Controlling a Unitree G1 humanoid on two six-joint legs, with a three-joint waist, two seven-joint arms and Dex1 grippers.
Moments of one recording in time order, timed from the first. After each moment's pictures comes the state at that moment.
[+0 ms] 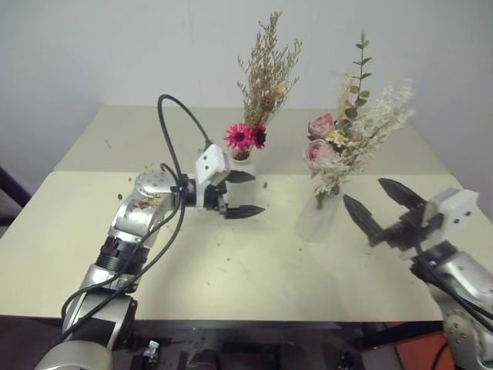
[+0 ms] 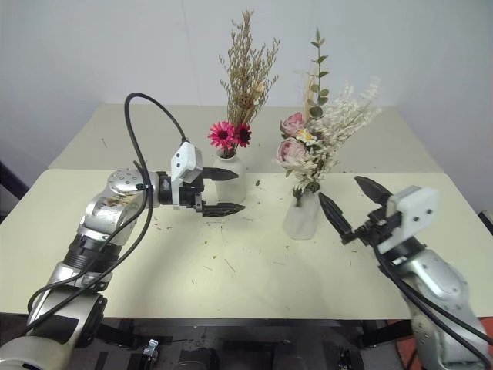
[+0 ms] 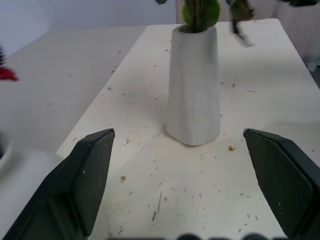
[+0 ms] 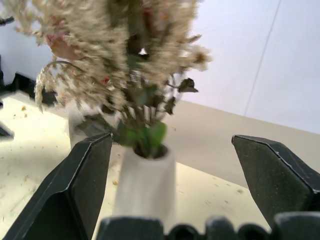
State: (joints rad) left arm -0.82 0.53 -0.13 0.16 -0.32 0.37 -1.14; right arm 0.02 -0.59 -0.43 -0.58 0.60 0.32 0.51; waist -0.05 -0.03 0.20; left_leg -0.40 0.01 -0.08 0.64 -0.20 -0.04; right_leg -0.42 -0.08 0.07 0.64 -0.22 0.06
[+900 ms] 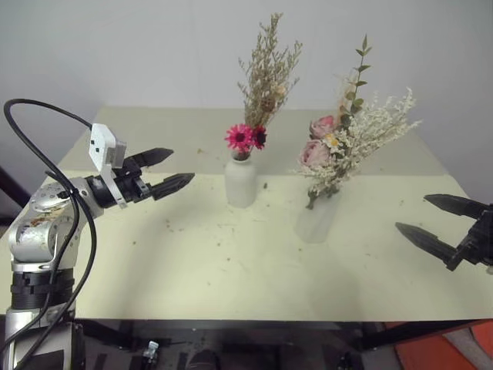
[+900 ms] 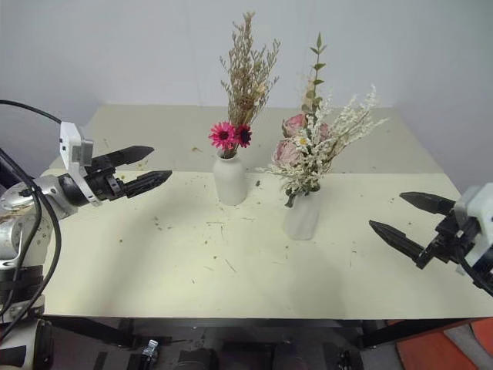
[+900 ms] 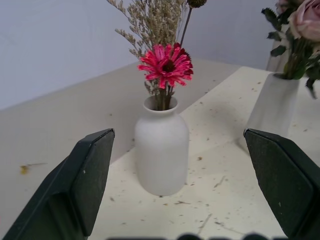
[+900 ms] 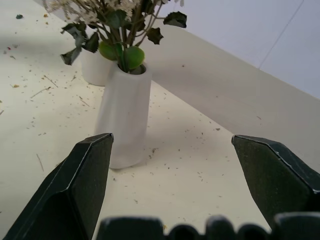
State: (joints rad) left arm -0.57 0.74 0.27 -0.06 -0.61 0.59 -0.95; right arm 0.10 -0.92 -0.66 -0.38 0.65 0.40 0.90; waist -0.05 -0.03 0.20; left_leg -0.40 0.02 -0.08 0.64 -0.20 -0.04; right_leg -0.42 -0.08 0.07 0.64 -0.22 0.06
